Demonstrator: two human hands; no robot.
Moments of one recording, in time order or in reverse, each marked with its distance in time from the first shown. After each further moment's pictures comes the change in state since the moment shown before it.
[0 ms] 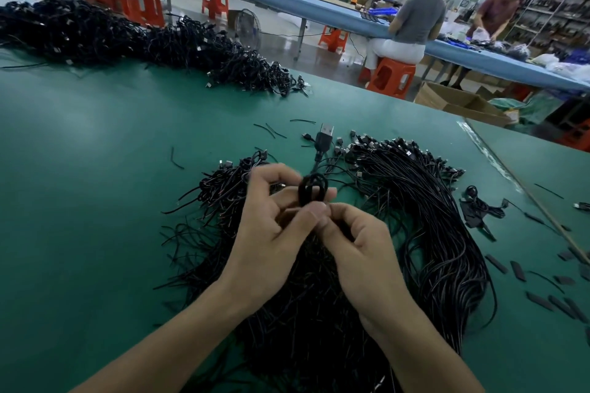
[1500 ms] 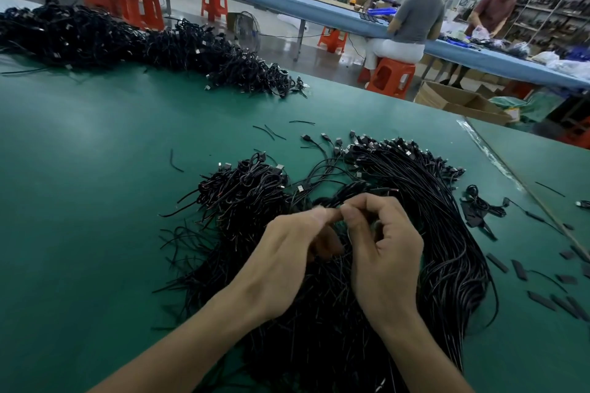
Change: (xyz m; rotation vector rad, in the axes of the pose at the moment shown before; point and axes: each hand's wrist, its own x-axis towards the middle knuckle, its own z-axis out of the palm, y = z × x) left_hand -0.005 0.004 0.007 0.329 -0.226 -0.234; right_hand 0.003 0.013 -0.015 -0.409 0.372 -0.402
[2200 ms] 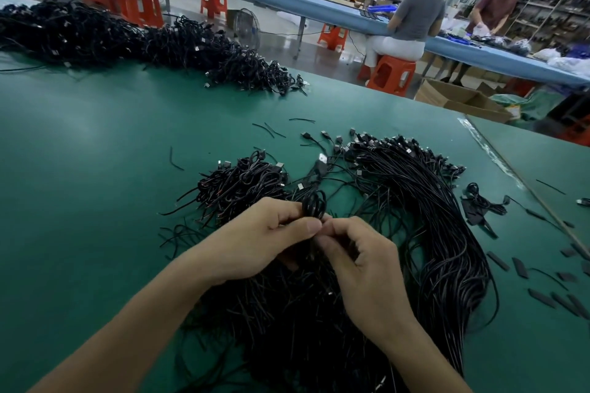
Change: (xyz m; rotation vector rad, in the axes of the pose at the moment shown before) left_hand 0.018 -0.008 -0.040 0.011 -0.245 -0.125; right_hand -0.015 0.006 -0.001 0.040 -0.338 0.092
